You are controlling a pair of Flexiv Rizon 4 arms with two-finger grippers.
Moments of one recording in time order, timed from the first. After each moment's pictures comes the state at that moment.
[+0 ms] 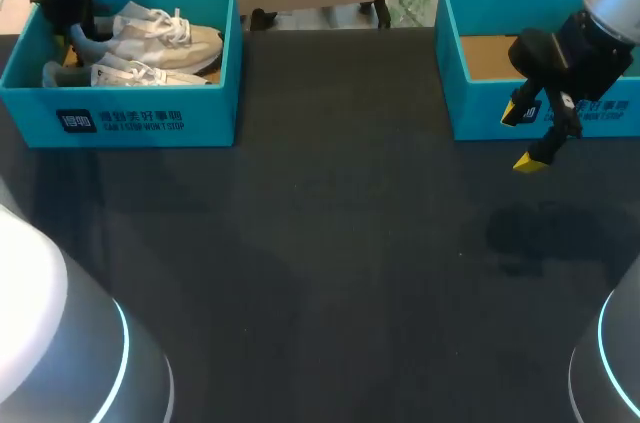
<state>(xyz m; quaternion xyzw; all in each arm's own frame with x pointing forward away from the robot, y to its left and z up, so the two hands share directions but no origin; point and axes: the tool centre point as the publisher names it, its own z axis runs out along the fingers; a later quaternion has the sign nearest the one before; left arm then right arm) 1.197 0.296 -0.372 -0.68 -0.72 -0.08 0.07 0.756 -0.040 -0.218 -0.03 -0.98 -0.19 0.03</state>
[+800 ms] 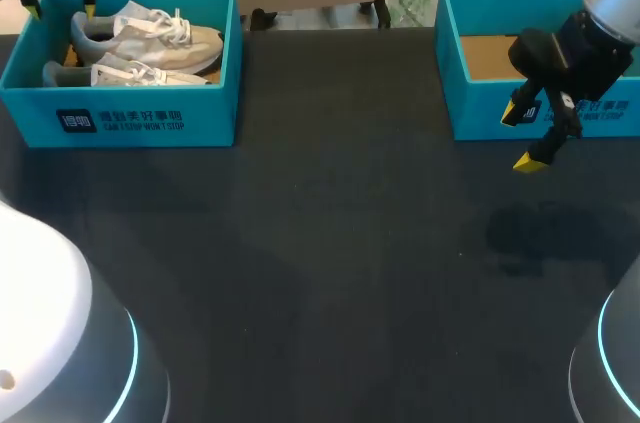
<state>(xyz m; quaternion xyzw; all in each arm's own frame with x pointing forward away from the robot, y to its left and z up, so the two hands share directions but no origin) 1.178 0.288 -0.291 -0.68 -0.73 -0.01 0.02 0.756 -0.040 -0.218 -0.03 -0.98 -0.19 0.03</state>
